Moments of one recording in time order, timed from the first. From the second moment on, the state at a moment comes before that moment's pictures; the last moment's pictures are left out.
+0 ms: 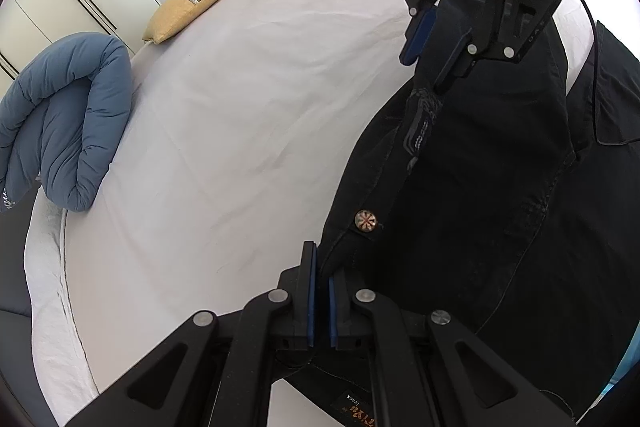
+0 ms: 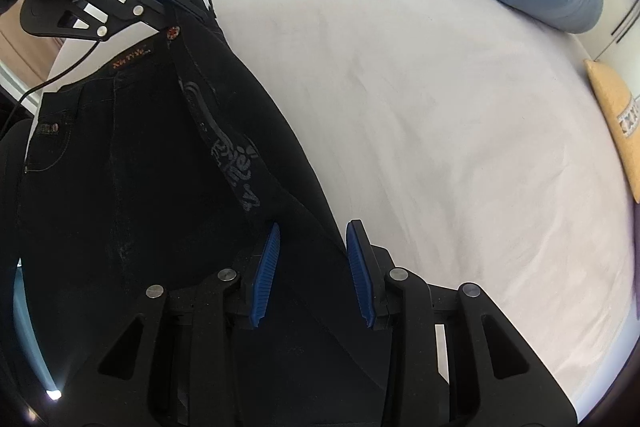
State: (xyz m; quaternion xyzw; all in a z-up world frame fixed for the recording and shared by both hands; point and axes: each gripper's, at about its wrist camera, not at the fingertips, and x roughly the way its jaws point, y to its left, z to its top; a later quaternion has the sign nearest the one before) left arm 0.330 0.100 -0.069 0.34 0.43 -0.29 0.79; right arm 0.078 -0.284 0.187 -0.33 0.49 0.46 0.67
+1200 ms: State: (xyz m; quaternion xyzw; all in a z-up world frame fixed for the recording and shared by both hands) left arm 0.130 0.081 -0.098 0.42 0.41 -0.32 0.74; right arm -0.222 -0.260 0.157 -0.53 0.34 0.43 0.65
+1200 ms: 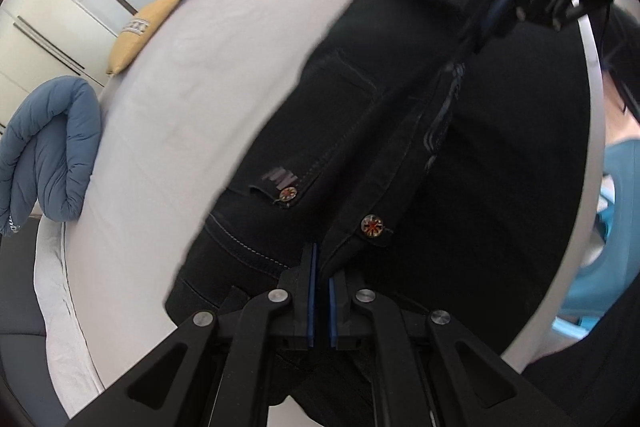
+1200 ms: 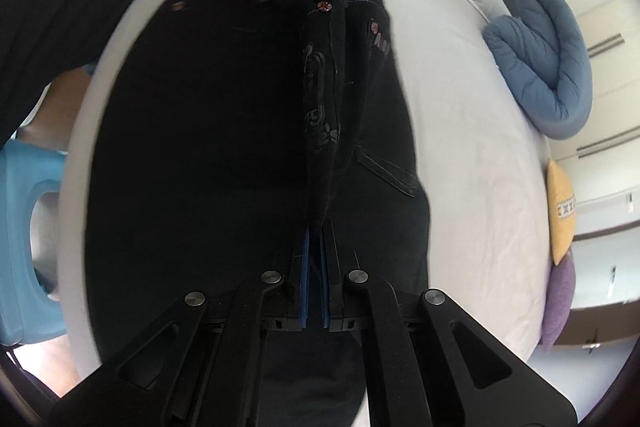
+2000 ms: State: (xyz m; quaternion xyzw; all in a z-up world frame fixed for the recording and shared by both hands) left arm 0.071 0.108 -0.133 0.43 0.42 -0.32 0.73; right arm -0.287 -0.191 0.110 -0.55 0.35 0.41 0.64
